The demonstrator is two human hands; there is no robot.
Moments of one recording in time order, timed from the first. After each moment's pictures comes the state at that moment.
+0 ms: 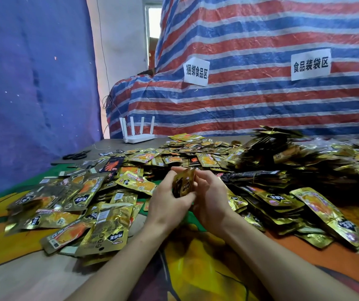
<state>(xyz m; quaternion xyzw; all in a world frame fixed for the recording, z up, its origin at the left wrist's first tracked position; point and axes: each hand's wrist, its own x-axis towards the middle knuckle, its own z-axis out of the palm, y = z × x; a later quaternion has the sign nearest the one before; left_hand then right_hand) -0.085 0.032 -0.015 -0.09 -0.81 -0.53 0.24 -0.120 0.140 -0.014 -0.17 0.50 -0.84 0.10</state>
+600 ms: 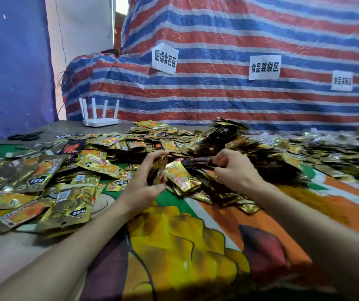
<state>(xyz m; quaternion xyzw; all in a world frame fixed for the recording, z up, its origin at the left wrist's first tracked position) -0.074 0.037 -0.019 -0.27 -0.76 -0.57 0.15 -0.081 0.283 0.029 -0.02 0.94 -0.27 -0.21</state>
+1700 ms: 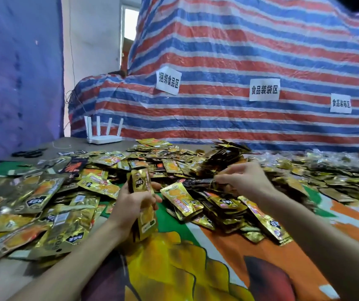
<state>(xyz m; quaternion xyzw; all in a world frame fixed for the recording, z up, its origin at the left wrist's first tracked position) -0.076 0.034 -0.008 -0.11 -0.61 -0.78 0.09 -0.067 0.291 0.062 -0.03 0.86 -0.47 -0.17</state>
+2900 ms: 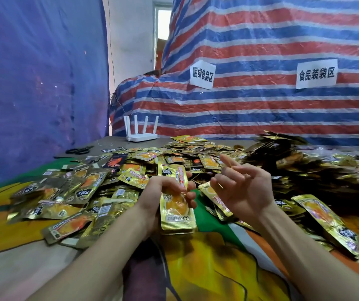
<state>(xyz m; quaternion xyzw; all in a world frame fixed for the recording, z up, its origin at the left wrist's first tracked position) -0.086 0.016 0.001 -0.12 -0.41 -0.89 -0.15 -0.107 0.204 0.016 -0.22 0.37 -0.89 0.13</state>
